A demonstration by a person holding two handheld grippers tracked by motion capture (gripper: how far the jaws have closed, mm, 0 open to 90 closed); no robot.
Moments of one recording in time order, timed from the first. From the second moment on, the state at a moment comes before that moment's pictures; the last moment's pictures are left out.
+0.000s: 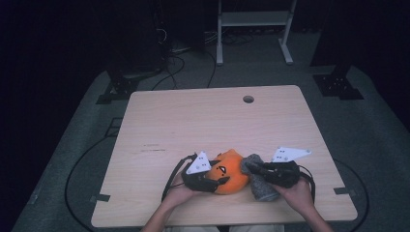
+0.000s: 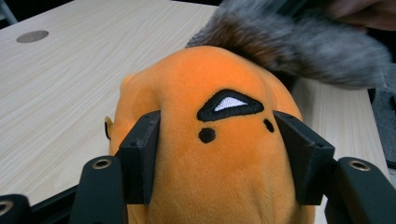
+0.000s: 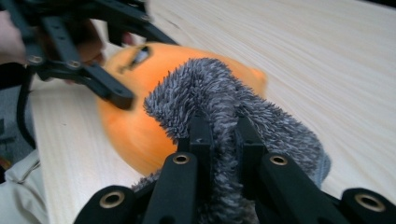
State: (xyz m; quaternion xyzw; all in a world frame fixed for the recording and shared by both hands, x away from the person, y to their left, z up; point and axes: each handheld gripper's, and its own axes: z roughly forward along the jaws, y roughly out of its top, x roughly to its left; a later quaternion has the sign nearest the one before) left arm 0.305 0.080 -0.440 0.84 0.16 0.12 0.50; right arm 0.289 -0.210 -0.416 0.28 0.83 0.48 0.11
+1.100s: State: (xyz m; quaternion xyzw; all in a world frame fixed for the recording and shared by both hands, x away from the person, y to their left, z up) left arm 0.306 0.086 -0.434 0.85 0.19 0.10 0.48; right arm 0.291 -0.212 -0.422 0.28 0.84 0.44 0.13
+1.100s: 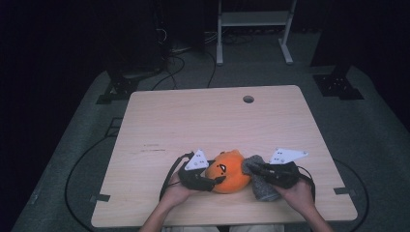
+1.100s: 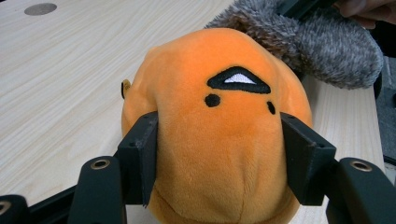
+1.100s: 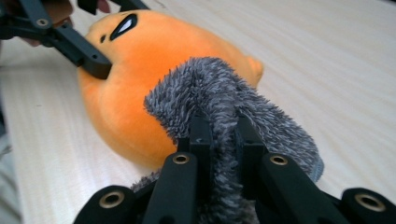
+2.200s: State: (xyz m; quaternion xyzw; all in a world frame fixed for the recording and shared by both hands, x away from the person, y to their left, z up) left arm 0.308 0.088 -0.434 0.85 0.21 0.11 0.47; right arm 0.280 -0.197 -0.426 0.27 0.84 0.47 0.09
